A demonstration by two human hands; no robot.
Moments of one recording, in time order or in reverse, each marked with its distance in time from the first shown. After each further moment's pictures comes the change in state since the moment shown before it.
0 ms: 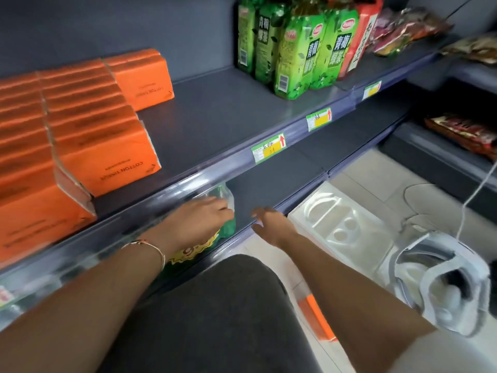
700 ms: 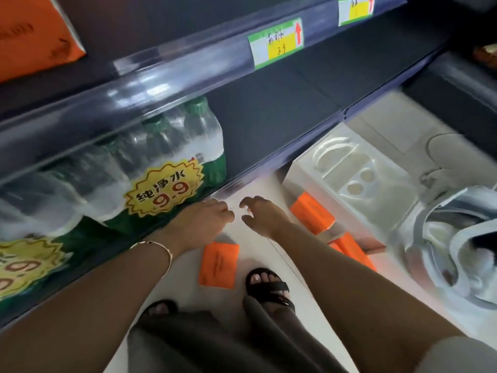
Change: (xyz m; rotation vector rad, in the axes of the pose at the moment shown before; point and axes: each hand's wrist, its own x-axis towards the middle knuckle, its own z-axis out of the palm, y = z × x) left_hand 0.006 0.045 0.162 -0.160 -0.300 -0.044; right_hand 0.014 0.056 0.122 -0.051 -0.210 0.016
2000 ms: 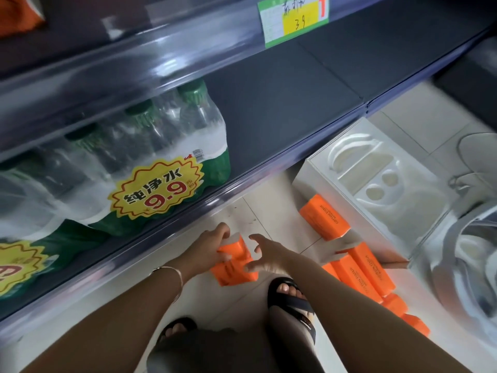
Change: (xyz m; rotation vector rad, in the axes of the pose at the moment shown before) left_hand 0.017 0.002 0.099 -0.832 -0.127 -0.398; right_hand -0.010 0.035 0.058 0.354 -0.418 0.146
